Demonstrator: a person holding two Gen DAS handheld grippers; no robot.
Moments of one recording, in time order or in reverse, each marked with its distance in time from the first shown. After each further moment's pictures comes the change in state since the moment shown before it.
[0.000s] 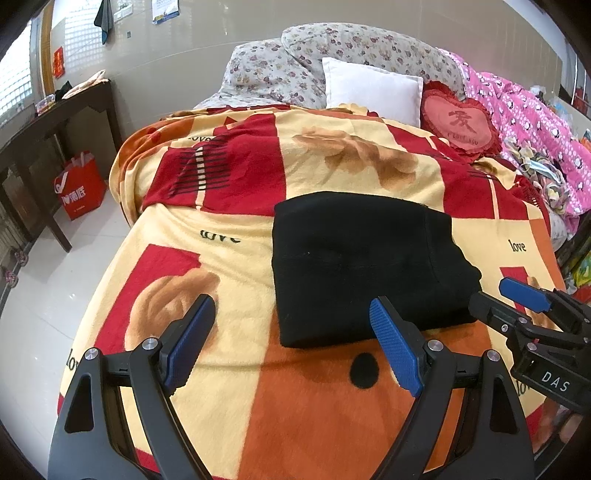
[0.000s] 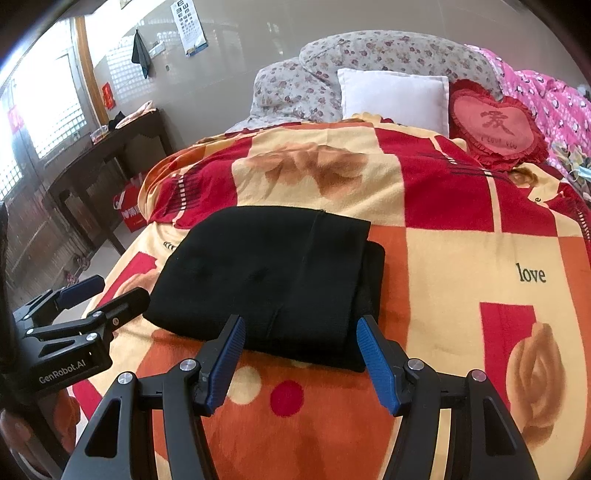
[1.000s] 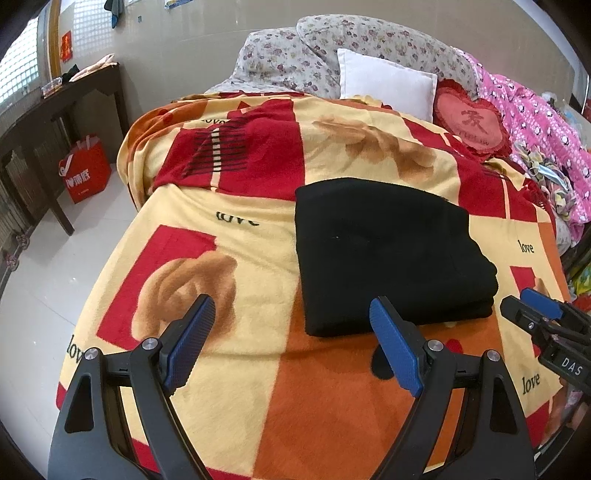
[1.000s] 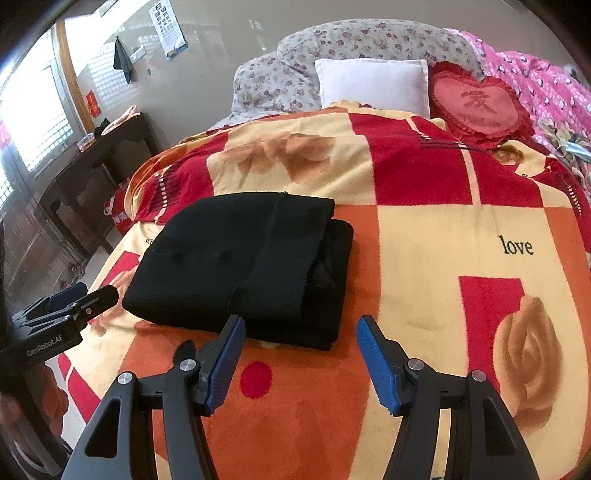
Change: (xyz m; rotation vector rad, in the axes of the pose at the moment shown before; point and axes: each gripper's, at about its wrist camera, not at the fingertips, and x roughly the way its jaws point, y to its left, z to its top) left arm 0.008 0.018 -0.007 -0.043 0.042 0.009; right arm -0.001 -0.029 -0.013 0.056 0.029 -0.018
